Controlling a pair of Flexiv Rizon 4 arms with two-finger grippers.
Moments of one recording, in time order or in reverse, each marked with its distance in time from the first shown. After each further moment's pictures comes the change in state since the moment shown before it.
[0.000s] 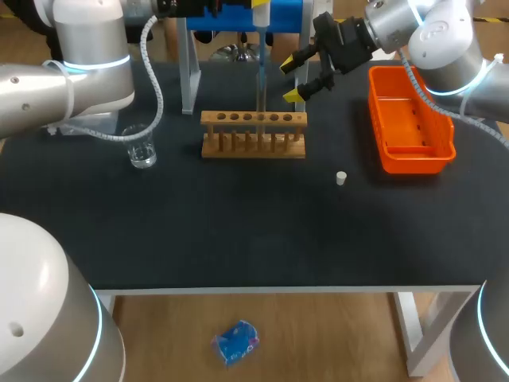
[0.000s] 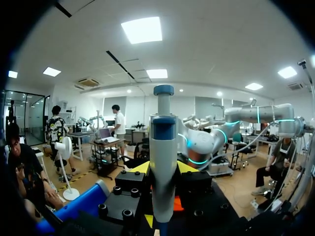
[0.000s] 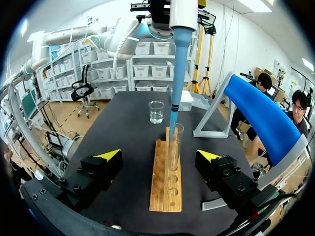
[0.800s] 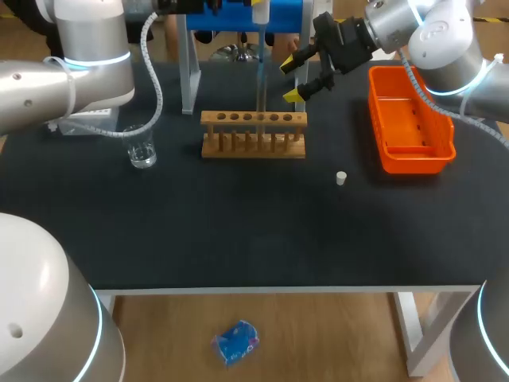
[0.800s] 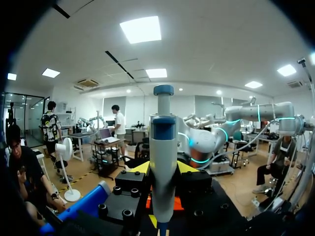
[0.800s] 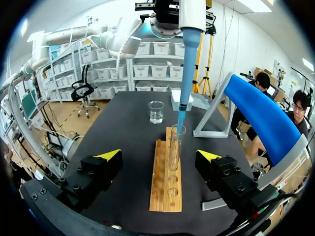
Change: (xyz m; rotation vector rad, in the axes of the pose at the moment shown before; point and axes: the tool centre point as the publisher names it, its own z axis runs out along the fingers) left arm -0.007 0.001 0.001 -0.005 0.003 0.012; right arm 0.000 0.000 0.000 0.000 0.000 0.000
